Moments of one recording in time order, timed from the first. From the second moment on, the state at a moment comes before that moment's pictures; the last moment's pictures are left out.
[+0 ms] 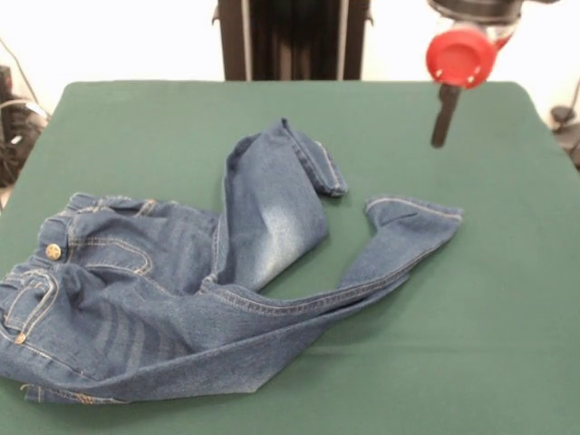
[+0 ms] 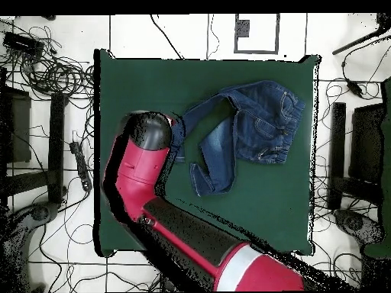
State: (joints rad) arm -0.45 -0.88 1.13 2.18 2.27 -0.89 1.77
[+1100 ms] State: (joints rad) arm -0.40 -0.73 0.99 2.17 2.14 -0.87 1.78
